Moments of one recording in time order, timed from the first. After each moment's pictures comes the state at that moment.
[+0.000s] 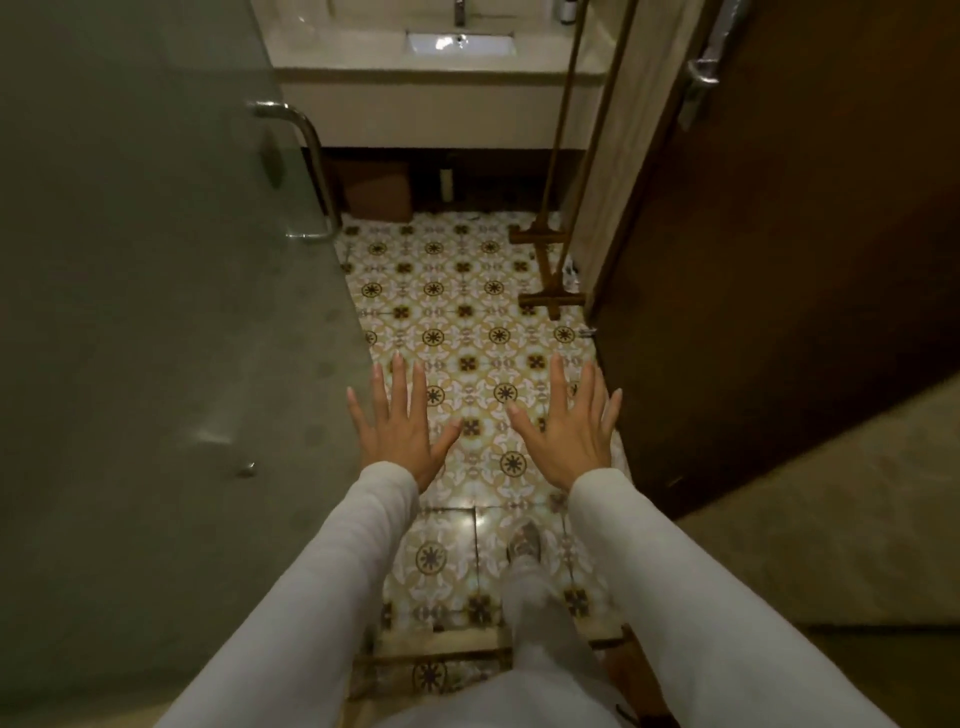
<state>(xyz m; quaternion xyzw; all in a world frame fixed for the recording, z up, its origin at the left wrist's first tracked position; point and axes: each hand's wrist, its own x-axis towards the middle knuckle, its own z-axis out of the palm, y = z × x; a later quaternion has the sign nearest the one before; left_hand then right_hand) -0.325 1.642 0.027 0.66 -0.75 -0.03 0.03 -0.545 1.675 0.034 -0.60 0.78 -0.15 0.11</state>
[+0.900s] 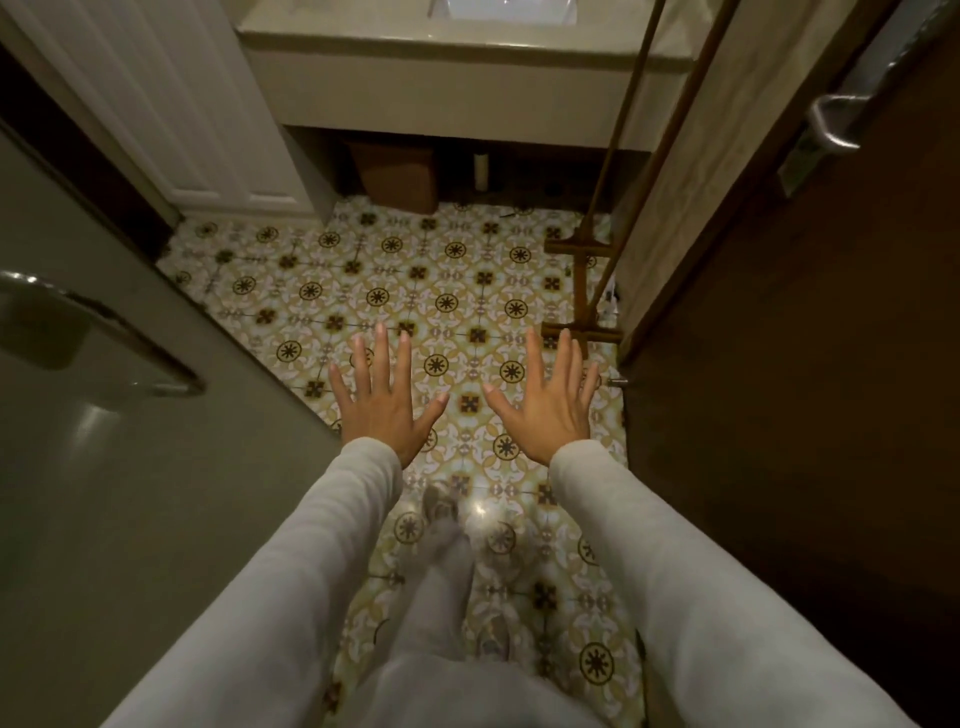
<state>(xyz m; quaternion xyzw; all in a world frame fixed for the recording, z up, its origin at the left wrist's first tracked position) -0.457 1.286 0.014 0.72 -0.69 -0.03 0.02 -0.672 1.280 0.016 -0.67 0.71 -0.13 0.16</state>
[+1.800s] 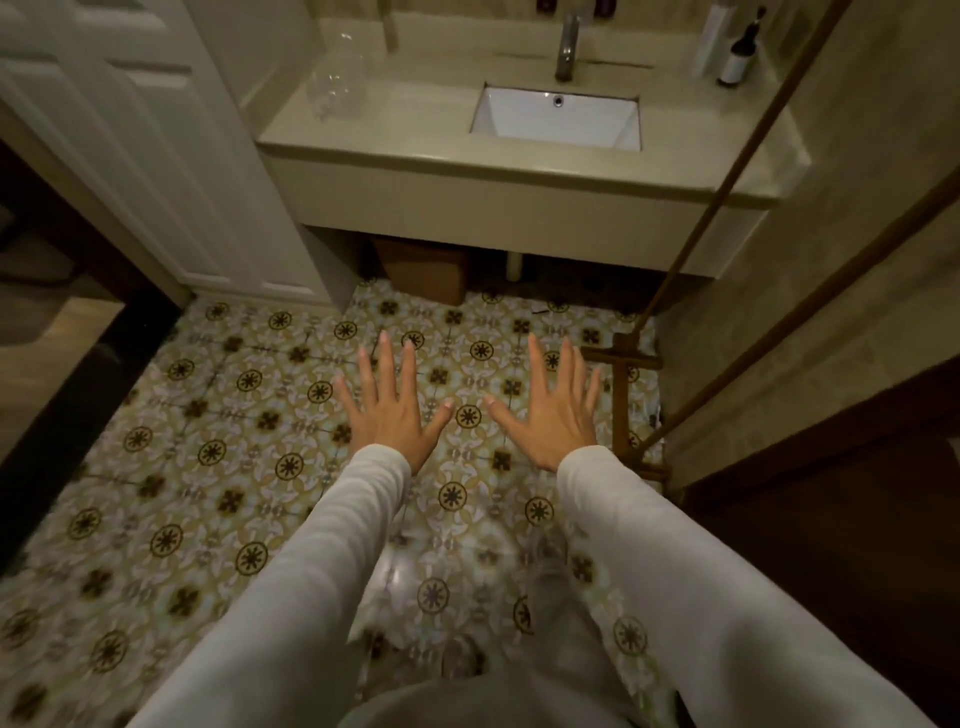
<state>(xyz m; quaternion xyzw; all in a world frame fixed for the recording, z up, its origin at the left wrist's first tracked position) -0.409 0.846 0.023 0.76 -0.65 -0.03 0.03 -0.622 0.828 0.033 -0.71 0.68 -0.11 0.16</state>
